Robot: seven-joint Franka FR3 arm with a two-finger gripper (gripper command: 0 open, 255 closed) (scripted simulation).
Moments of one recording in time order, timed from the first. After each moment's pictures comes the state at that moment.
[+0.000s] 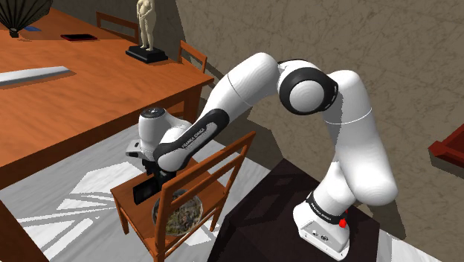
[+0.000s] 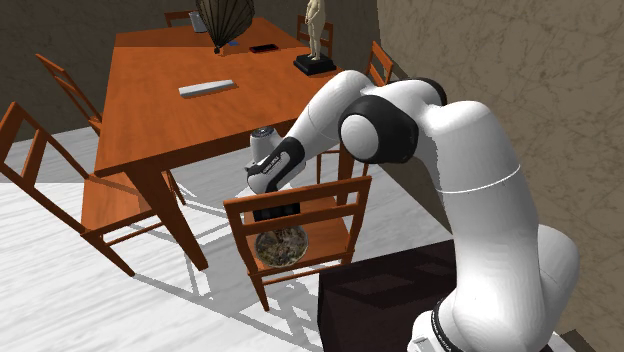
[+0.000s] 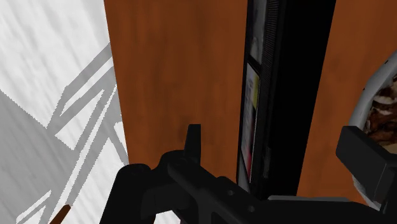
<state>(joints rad) 0.45 0.76 0.12 -1.77 -0.15 2.51 -0.91</state>
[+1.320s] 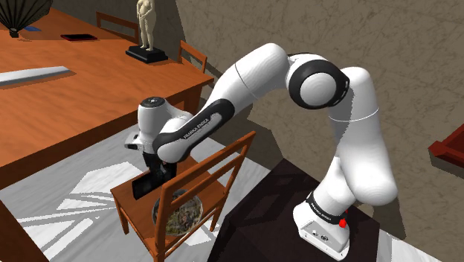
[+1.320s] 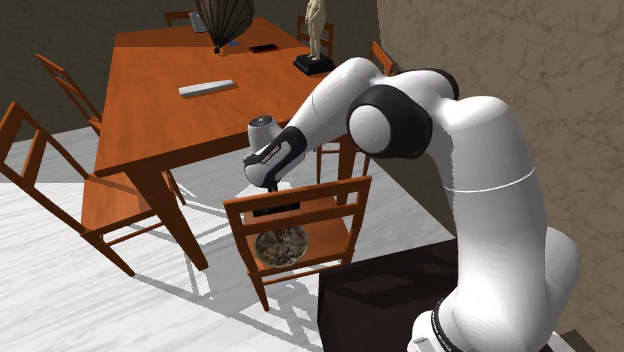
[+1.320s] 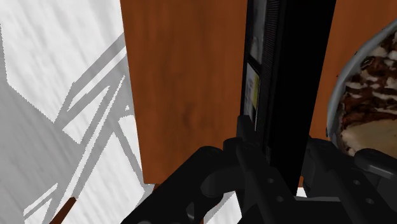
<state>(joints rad) 0.44 0.68 0.13 -1.79 -0.14 2.46 -0.92</state>
